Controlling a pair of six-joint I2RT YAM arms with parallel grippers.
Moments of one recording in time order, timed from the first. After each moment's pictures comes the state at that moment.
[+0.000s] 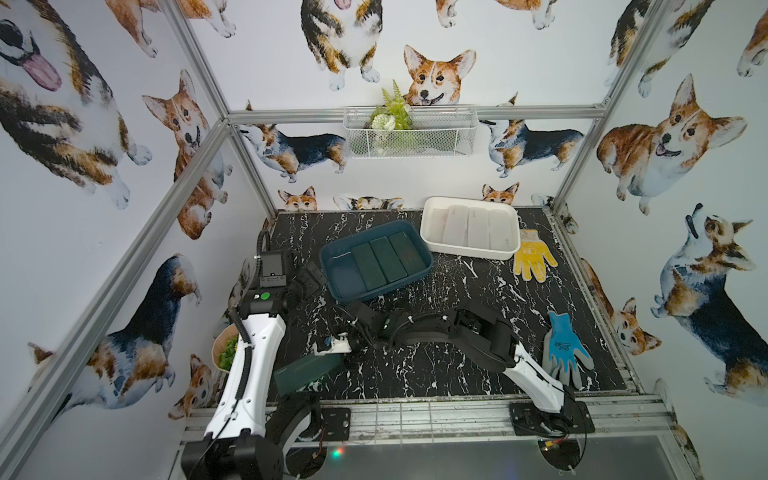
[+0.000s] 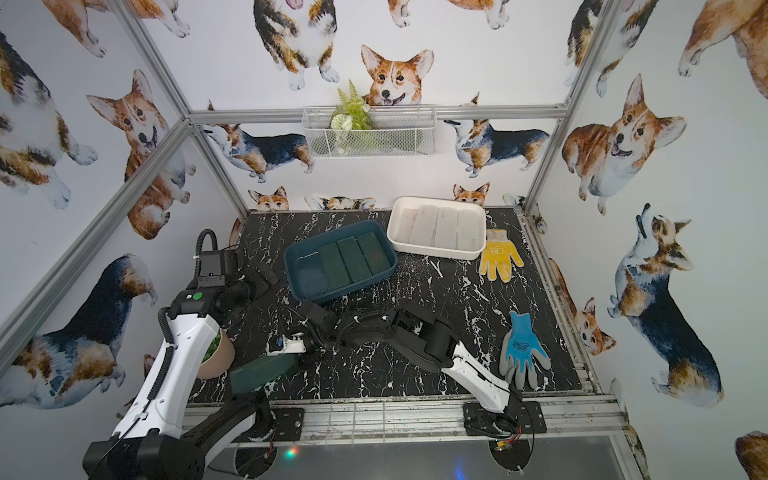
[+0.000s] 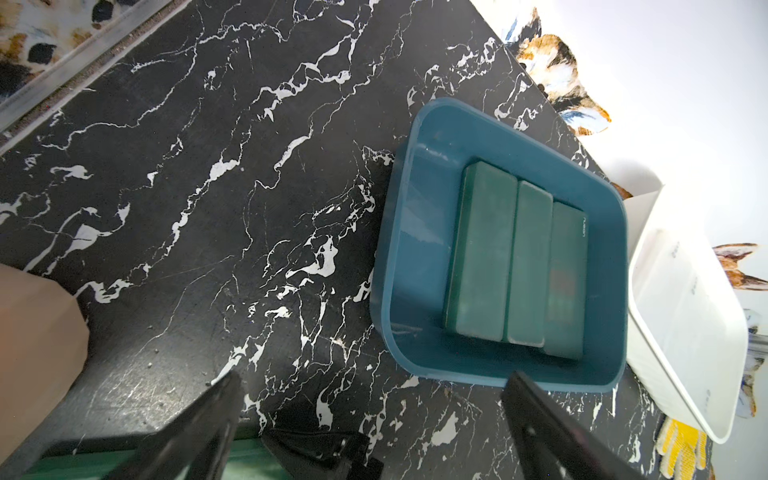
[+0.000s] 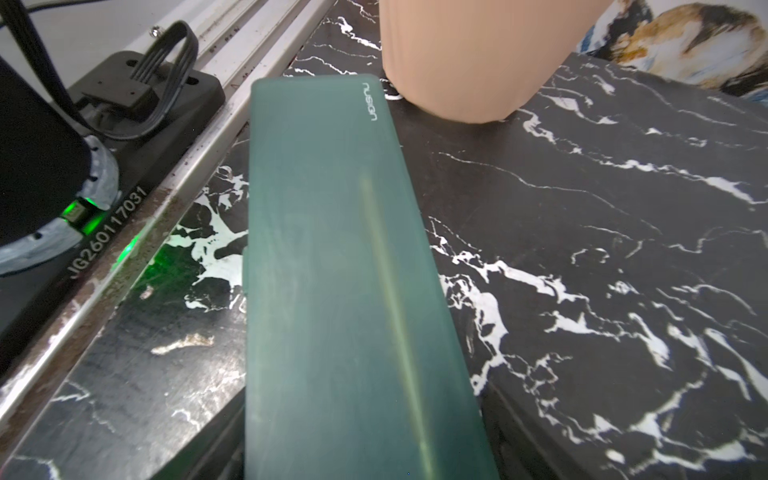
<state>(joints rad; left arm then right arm) 0.04 1.05 0.99 -0.81 0.02 -0.67 1.22 2.36 1.61 0.03 -0.46 -0.55</state>
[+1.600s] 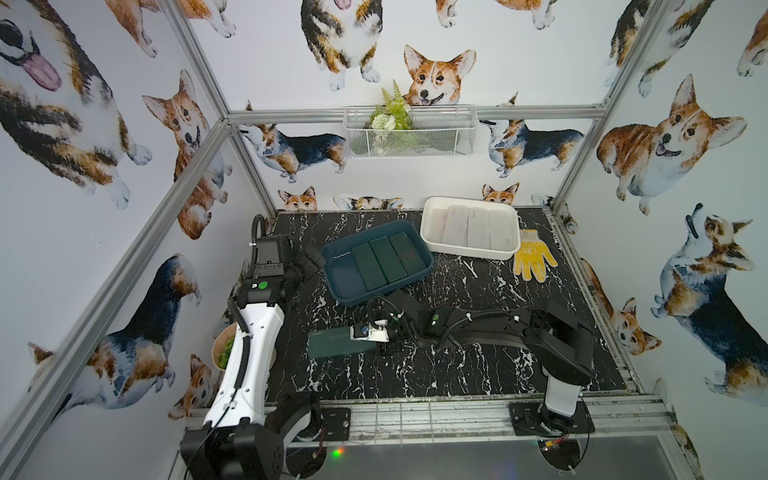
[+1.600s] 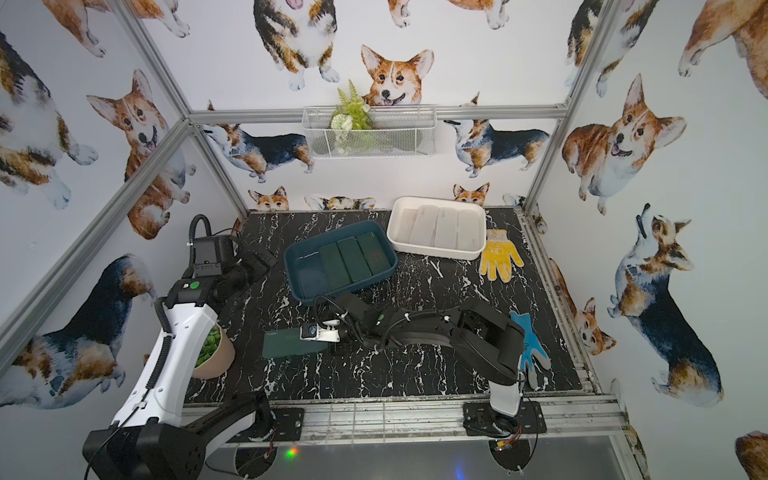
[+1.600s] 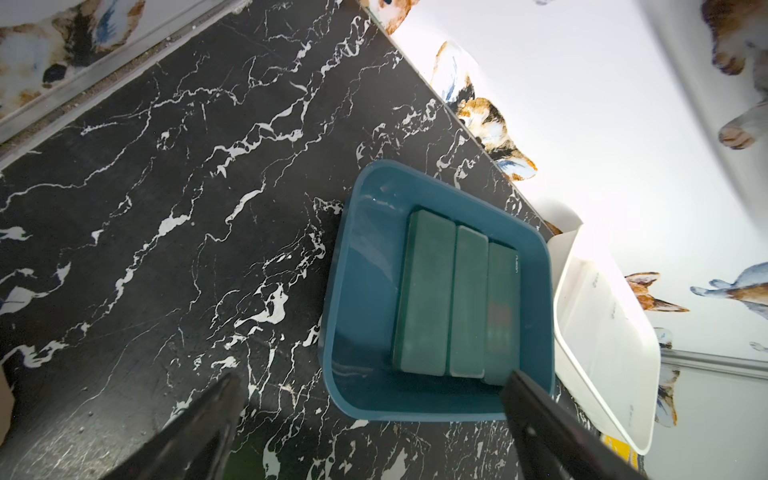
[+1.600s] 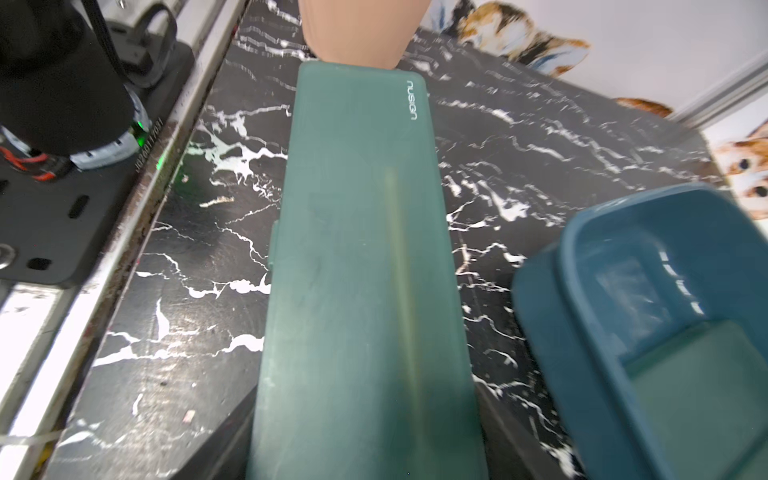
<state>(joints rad) 0.04 1.11 1.09 -0.72 0.05 -0.71 1.17 1.84 1.13 0.04 -0.24 -0.55</state>
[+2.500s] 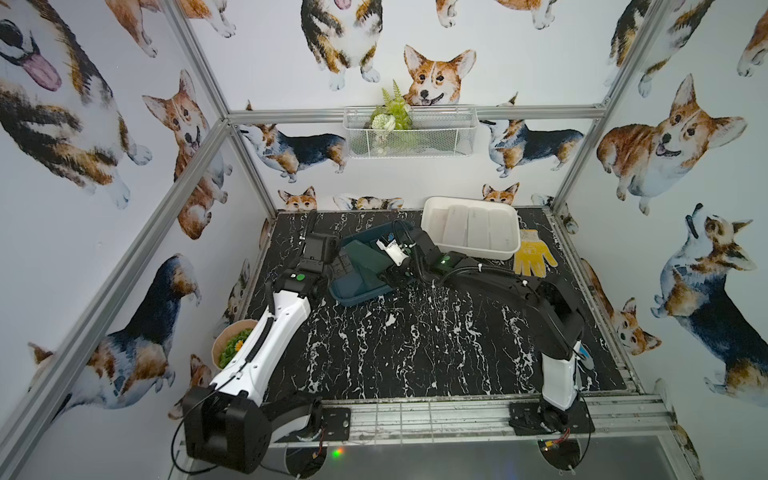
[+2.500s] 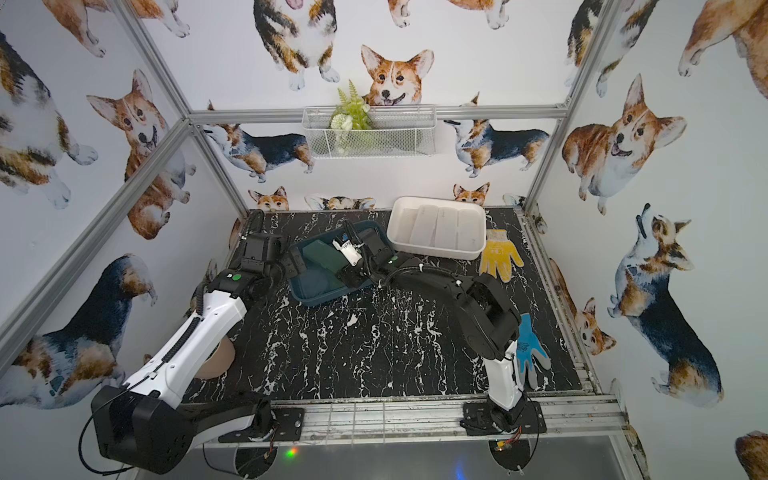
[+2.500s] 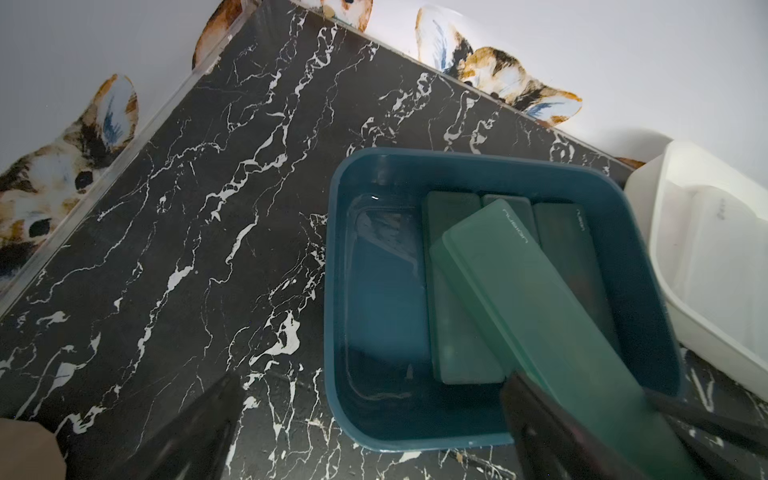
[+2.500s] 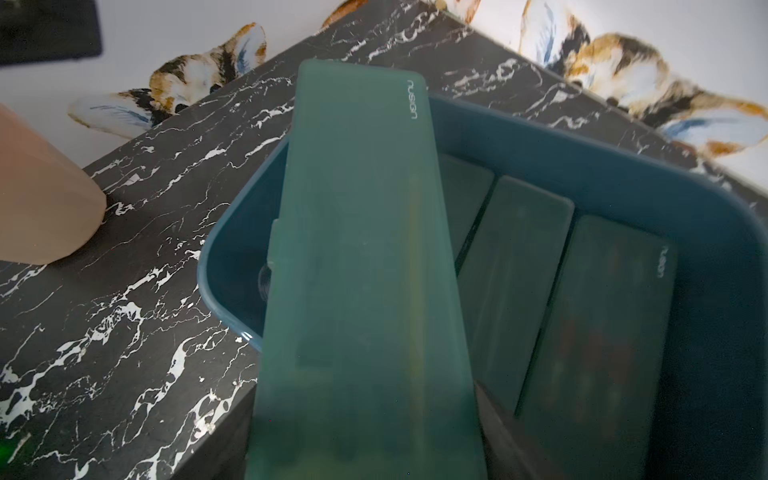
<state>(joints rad) -0.26 1.22 1.06 -0.63 -0.30 -0.58 0.85 1.95 1.52 -0.24 -0.15 0.02</state>
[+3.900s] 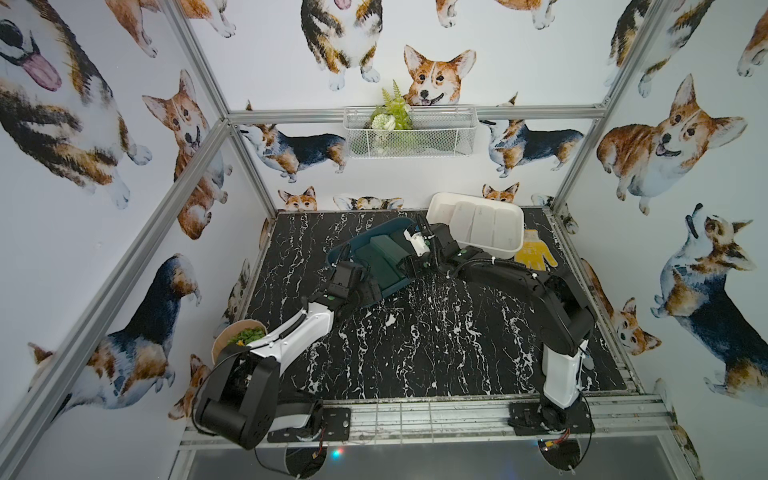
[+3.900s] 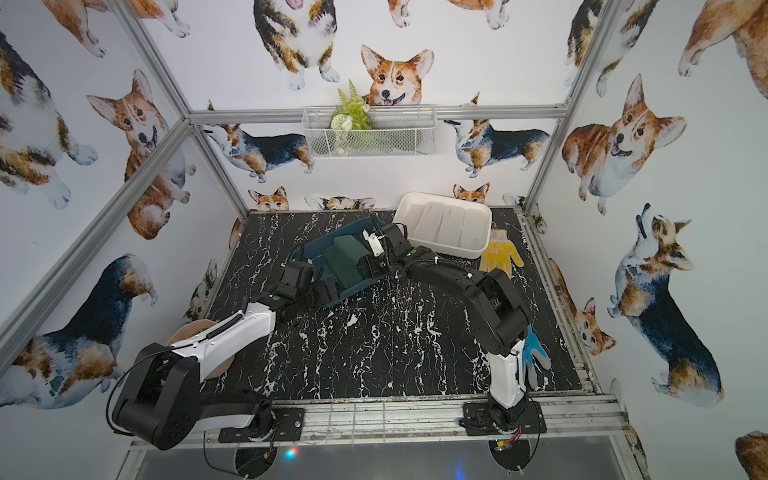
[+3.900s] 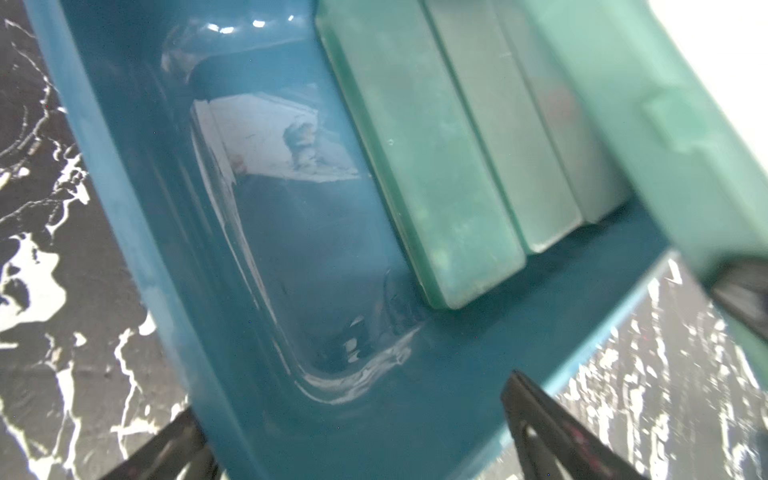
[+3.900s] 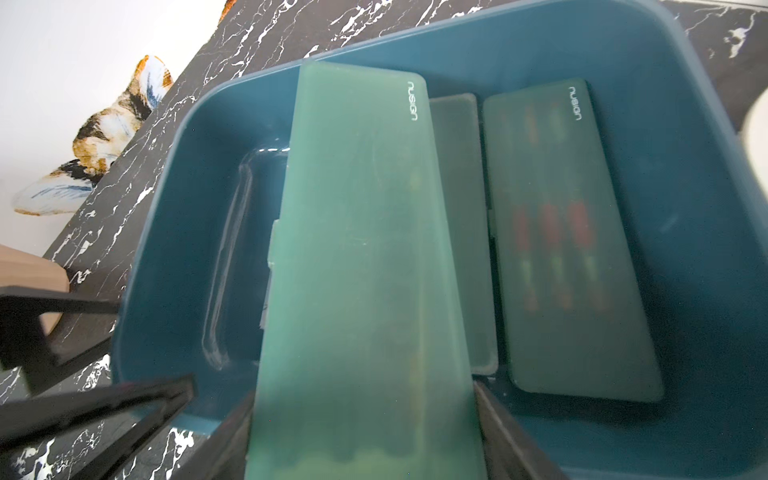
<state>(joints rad) -0.42 1.31 0.73 -0.26 -0.06 -0.63 0.72 1.93 1.44 -0.24 -0.18 0.23</state>
